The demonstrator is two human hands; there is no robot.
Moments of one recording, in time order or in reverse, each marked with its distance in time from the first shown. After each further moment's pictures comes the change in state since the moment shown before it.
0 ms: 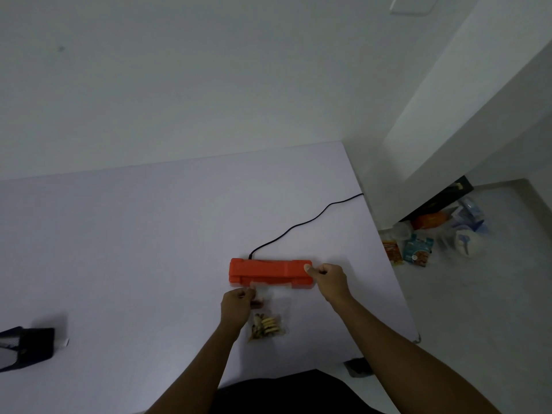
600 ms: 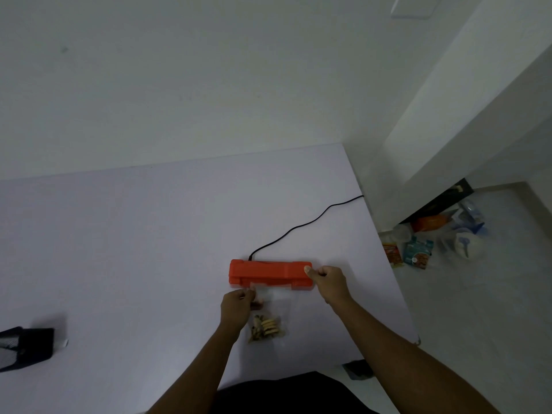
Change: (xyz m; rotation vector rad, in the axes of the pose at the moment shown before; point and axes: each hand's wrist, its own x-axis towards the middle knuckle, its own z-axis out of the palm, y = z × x) left_hand -0.003 0.004 0.000 -0.015 -0.005 -0.005; right_hand -0.001 -0.002 -0.002 -0.011 -0.030 -0.007
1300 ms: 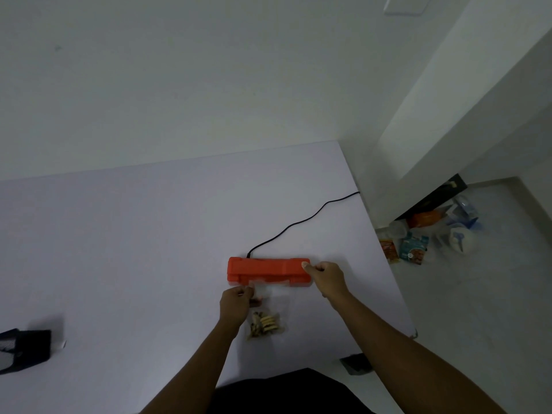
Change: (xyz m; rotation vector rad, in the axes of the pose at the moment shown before) left_hand 0.003 -0.002 0.000 0.029 -0.005 -0.007; right_hand -0.007 -0.008 -0.002 -0.022 -0.007 0.057
